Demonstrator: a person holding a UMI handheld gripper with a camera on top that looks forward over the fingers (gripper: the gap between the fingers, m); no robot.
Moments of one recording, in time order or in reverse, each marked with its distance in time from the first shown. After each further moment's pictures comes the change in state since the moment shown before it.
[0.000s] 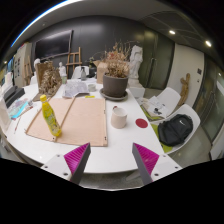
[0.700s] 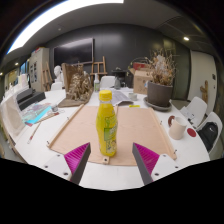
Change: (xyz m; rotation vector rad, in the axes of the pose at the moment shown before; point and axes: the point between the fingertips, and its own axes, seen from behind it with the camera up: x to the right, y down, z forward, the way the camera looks) arm -0.276 -0.017 0.090 0.153 -0.221 -0.015
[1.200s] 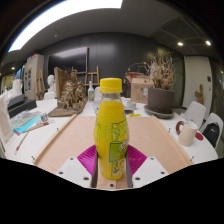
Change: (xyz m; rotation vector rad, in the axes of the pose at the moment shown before) arm -0.014 -0.020 0.104 0.144 0.077 0.023
